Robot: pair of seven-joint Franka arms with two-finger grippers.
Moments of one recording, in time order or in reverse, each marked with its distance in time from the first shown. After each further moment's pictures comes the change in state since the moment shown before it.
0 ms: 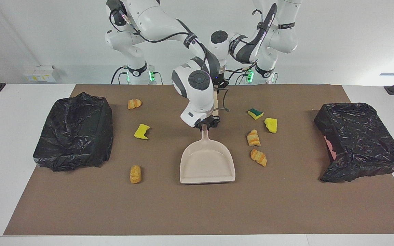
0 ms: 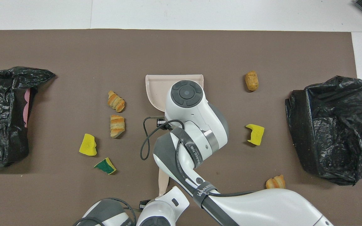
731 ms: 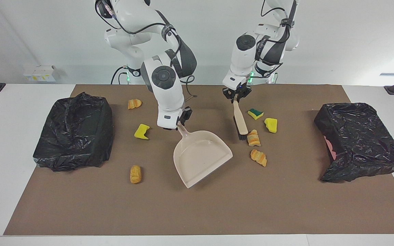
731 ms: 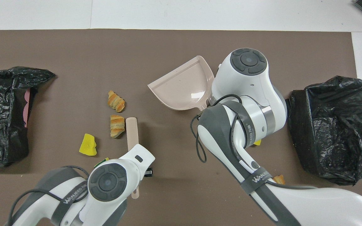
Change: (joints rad) left arm 0.335 -0.015 0.010 0.143 0.059 -0.170 0.131; right arm -0.142 -0.072 -0.005 -0.004 -0.025 -0.166 -0.693
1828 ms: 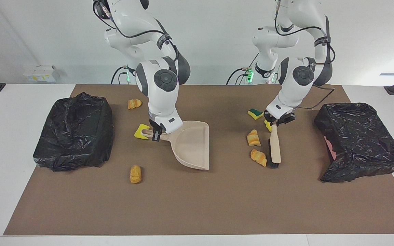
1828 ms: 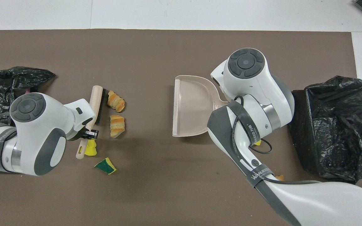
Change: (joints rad) left arm 0.378 0.217 -0.022 0.171 0.046 -0.007 0.632; right arm -0.021 0.022 0.009 -0.006 -0.328 0.027 -0.792
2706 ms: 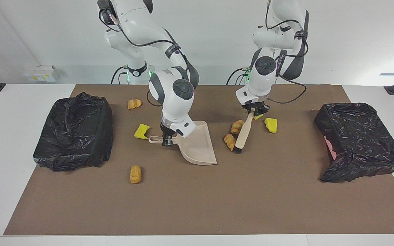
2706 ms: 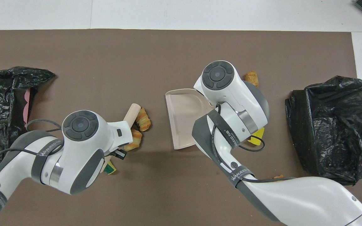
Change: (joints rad) left arm -0.208 -0.052 0.005 -0.022 0.001 -0.097 -0.026; right arm 0.053 0.067 0.001 -0.001 -0.053 0.046 -0.078
